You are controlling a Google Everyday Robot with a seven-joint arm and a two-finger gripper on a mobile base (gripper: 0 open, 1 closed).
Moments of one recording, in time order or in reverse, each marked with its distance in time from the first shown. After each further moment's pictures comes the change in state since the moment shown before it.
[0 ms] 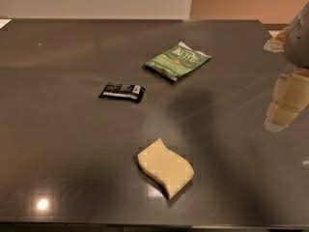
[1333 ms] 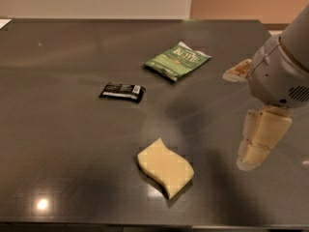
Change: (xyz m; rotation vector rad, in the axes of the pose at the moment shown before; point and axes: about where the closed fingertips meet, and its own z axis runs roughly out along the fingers) arm -0.052 0.073 0.026 -0.141 -0.136 -0.156
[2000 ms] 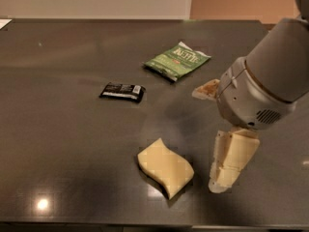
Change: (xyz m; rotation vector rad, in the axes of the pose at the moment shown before) arm -0.043 0.033 0.030 -0.077 -0.099 -0.076
